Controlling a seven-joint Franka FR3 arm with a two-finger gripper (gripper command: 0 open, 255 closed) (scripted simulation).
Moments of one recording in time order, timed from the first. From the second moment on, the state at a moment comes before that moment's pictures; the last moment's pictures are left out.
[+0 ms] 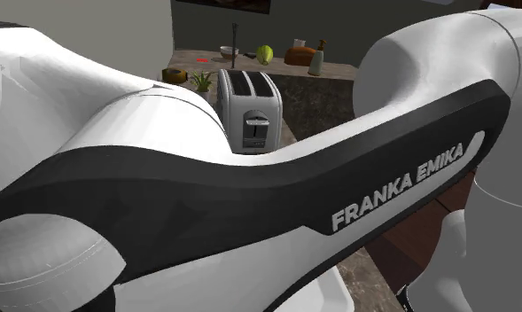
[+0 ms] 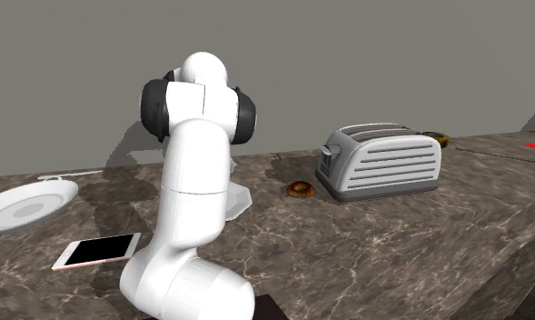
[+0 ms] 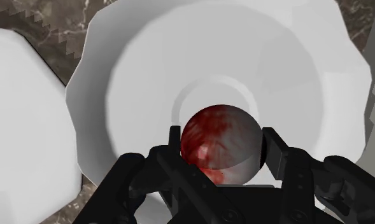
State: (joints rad) arm 0.54 0.36 0.67 -1.54 -0.09 1.76 1.52
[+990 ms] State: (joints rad) arm 0.54 0.37 0.66 -1.60 -0.10 1.83 1.52
